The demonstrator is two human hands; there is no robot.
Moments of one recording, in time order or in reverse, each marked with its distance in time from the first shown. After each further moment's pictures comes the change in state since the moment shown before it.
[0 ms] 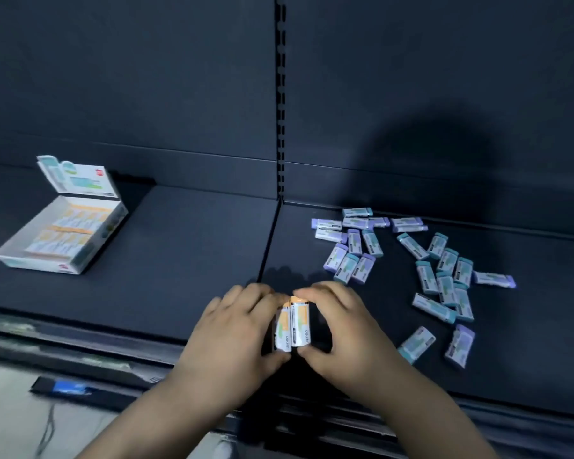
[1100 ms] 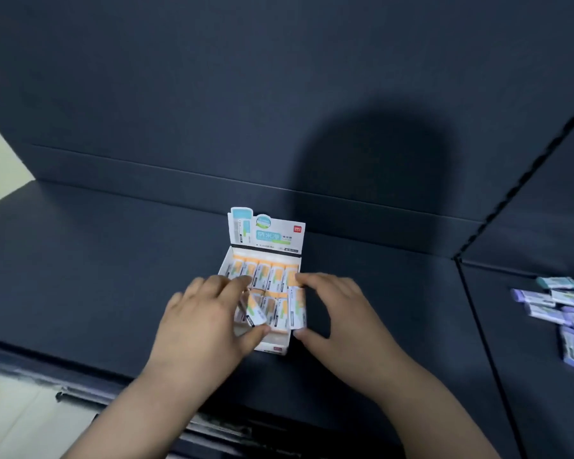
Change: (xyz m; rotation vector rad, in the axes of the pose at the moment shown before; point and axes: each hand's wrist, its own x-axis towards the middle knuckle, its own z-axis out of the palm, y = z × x) left_hand -0.028 -0.339 -0.095 0.135 -0.002 -0.301; right_hand 0.227 -0.195 0.164 -0.058 -0.016 -0.031
